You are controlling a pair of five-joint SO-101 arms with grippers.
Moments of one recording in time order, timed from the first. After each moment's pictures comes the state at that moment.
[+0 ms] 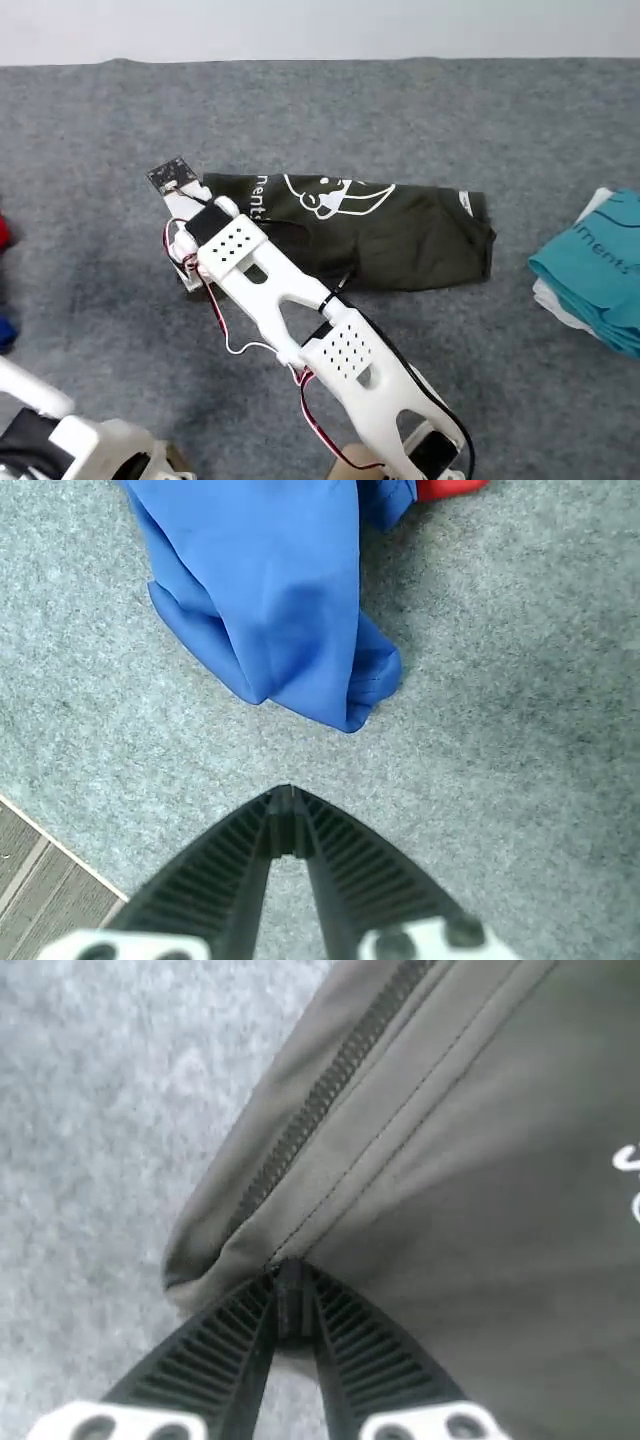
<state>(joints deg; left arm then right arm) -65.1 -3.1 -13.1 98.9 -17.3 -50.0 62.6 -64.3 86.5 -13.6</state>
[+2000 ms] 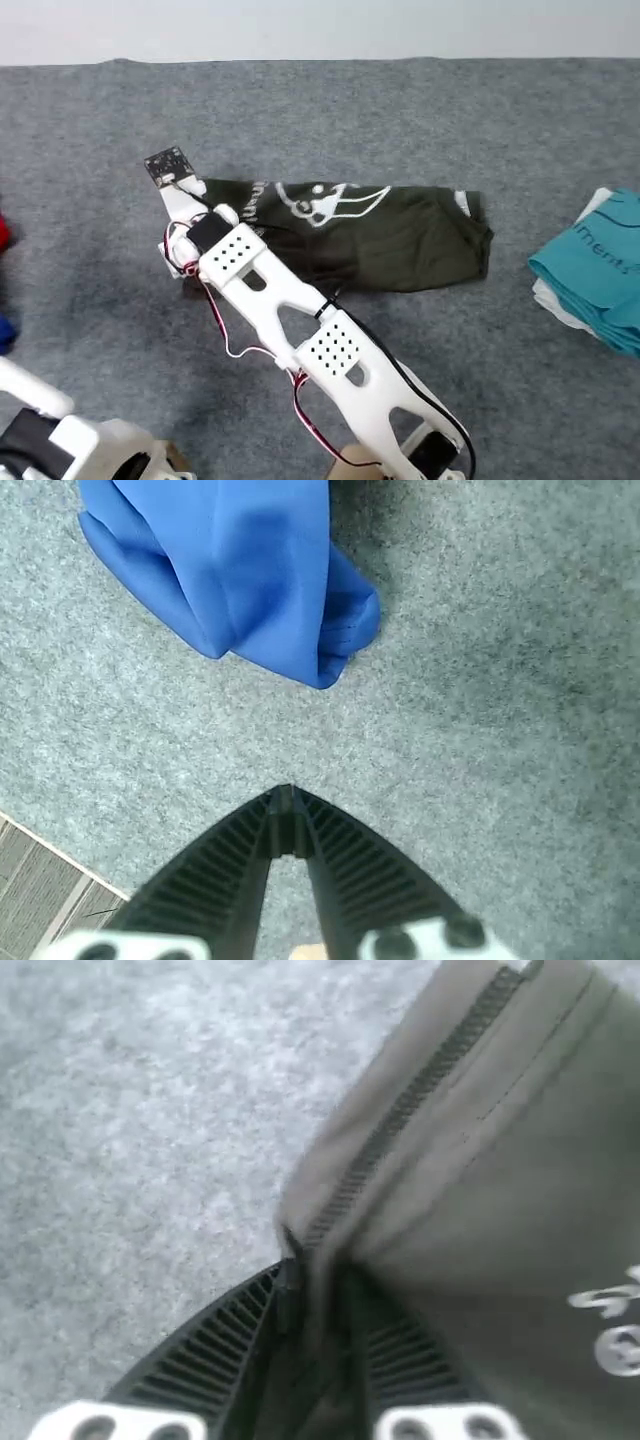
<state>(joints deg) -65.1 -3.1 -6.0 99.1 -17.3 -50.6 74.0 -77.0 75.5 -16.5</state>
